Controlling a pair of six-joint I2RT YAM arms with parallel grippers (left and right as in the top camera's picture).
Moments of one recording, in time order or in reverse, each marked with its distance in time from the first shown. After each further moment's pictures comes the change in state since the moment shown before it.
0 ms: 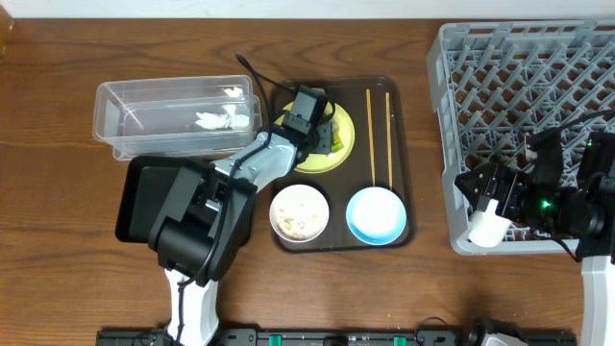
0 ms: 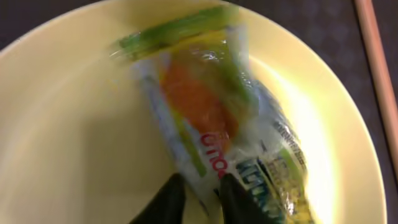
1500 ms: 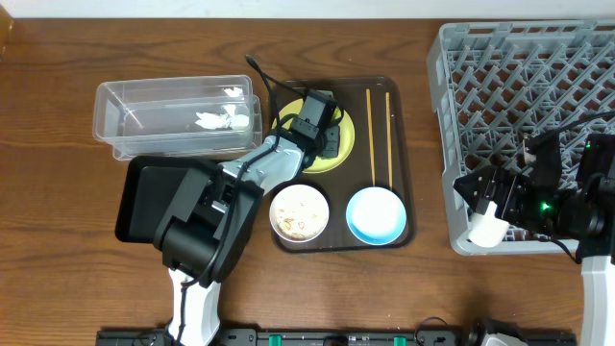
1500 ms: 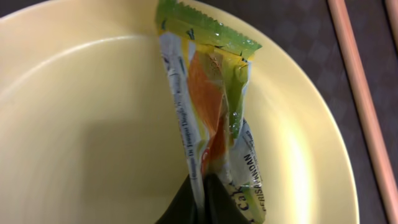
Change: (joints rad) left arm -0.036 0.006 -0.005 0.030 -0.016 -0.002; right arm 0.000 0.000 0.000 -0.029 0.000 0.000
